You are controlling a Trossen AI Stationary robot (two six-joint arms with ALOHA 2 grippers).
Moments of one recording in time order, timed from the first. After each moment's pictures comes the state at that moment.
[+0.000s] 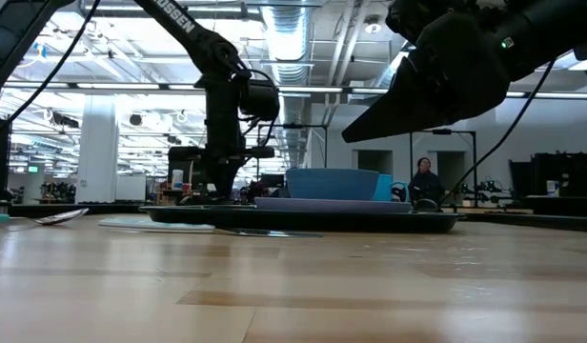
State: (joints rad) left arm 0.54 1.90 1.34 -0.82 -0.14 -0.96; right arm 0.47 1.69 0.75 0.34 0.61 0.15
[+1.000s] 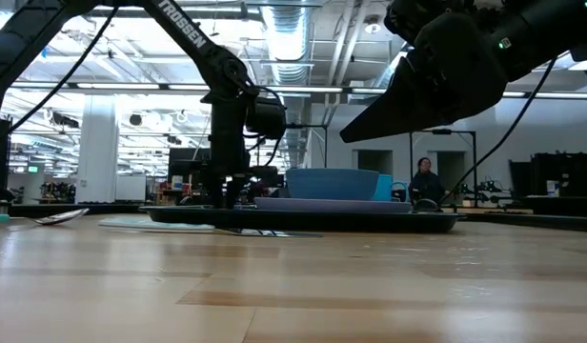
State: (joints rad) left arm 0.52 2.01 1.34 -0.82 -0.14 -0.95; right arm 0.46 1.69 0.75 0.34 0.60 0.15
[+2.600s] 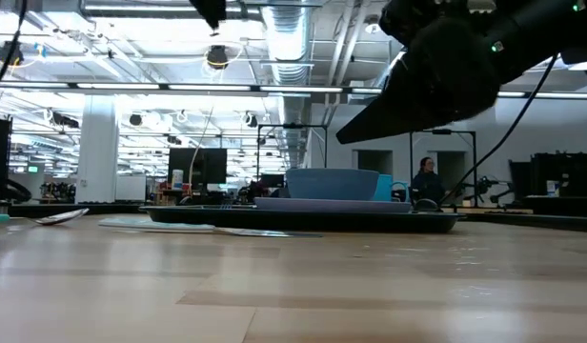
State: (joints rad) left arm 0.01 1.65 1.98 -1.57 -0.30 -0.53; right arm 0.44 1.69 0.75 0.35 0.57 0.11
